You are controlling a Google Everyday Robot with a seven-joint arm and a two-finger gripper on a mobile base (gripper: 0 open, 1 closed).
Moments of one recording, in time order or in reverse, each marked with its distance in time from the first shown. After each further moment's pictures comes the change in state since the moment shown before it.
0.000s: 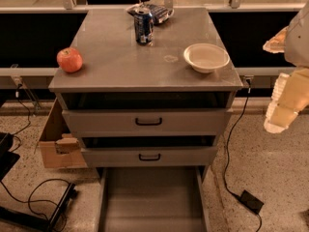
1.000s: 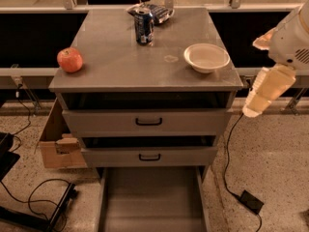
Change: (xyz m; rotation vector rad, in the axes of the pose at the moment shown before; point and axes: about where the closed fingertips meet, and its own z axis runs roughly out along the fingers) arm -0.010 -0.045 0.038 0.055 -0.130 0.051
